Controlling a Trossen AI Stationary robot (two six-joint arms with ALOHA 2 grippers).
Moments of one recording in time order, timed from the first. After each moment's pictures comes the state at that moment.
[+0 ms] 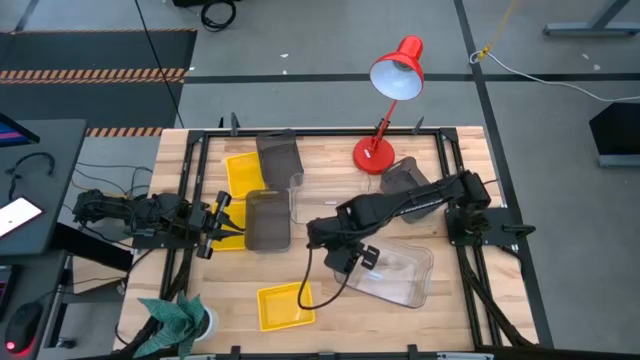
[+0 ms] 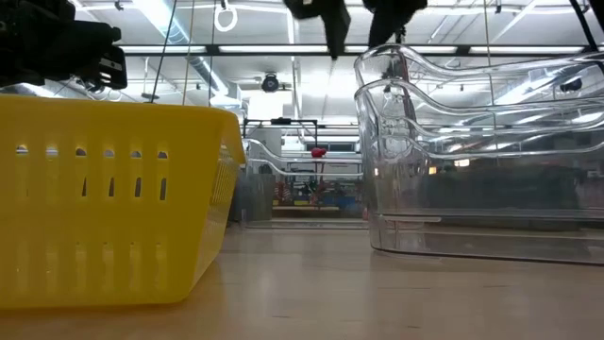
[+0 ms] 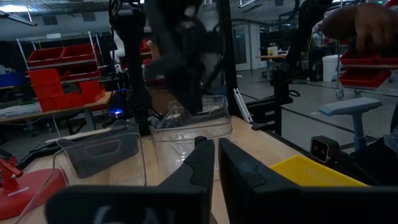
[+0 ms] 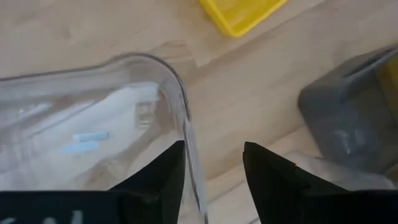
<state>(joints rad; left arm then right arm) -0.17 0.05 0.01 0.16 0.09 0.12 0.24 1.99 1.92 -1.21 -0.11 -0.82</state>
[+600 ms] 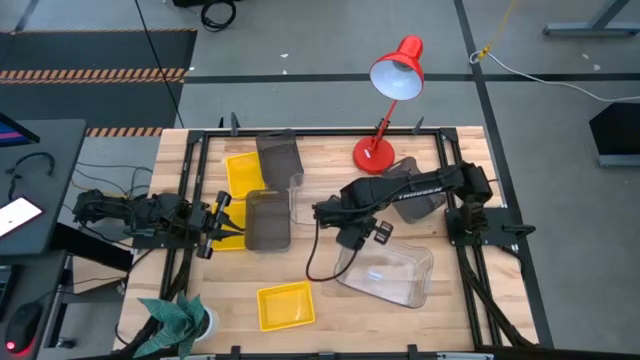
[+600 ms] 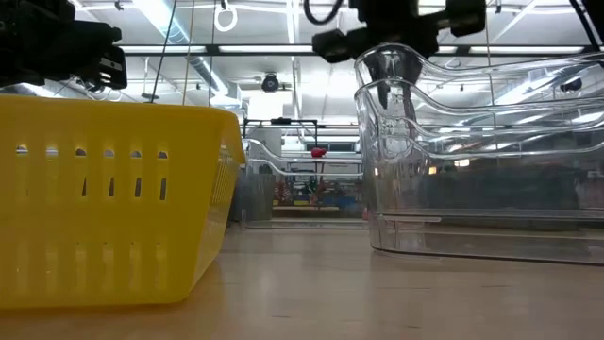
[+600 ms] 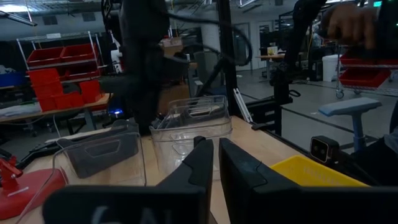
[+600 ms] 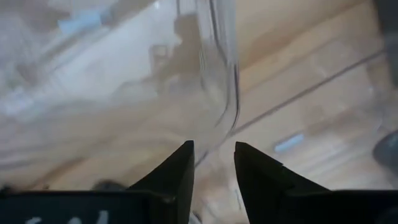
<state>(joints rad) -0.17 0.05 0.01 0.16 0.09 0.12 0.13 1.94 1.82 -1.42 0.05 -0.89</state>
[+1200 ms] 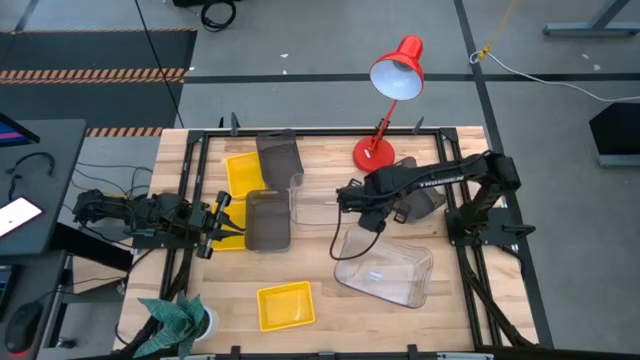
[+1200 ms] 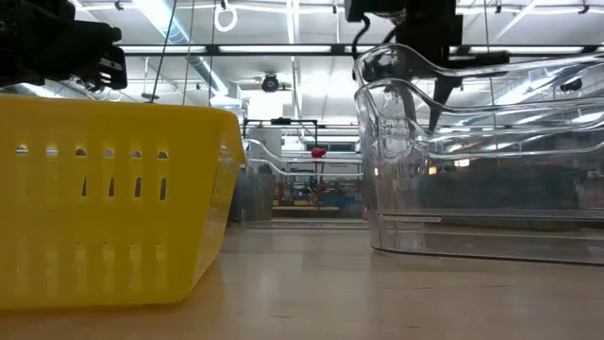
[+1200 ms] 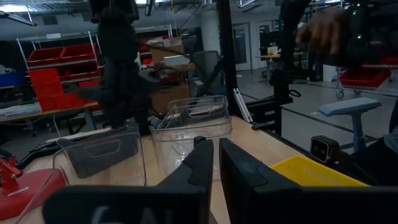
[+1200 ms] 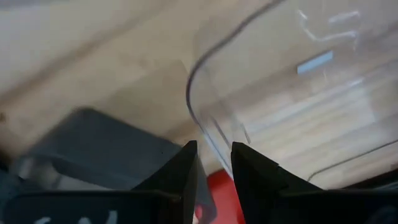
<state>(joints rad) -0.17 0.05 0.01 0.16 0.09 0.12 0.04 1.72 1.44 -1.28 0.25 -1.05</state>
